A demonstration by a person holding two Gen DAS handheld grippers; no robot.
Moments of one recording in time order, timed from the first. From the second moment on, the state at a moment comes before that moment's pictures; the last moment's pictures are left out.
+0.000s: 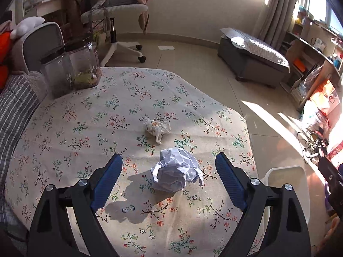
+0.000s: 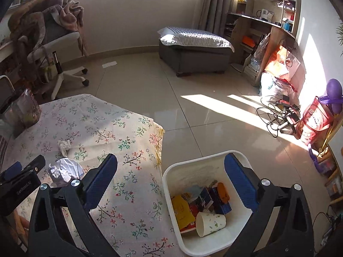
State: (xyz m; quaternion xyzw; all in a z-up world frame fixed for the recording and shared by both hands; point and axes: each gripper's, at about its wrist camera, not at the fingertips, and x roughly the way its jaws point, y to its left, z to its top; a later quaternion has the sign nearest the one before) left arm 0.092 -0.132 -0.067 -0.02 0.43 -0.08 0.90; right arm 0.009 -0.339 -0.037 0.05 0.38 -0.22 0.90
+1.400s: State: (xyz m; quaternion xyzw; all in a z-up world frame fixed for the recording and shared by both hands) left arm 0.142 0.029 -0.054 -0.21 0.51 -0.11 0.83; right arm 0.132 -0.190 -0.099 -0.04 0.52 0.00 0.85
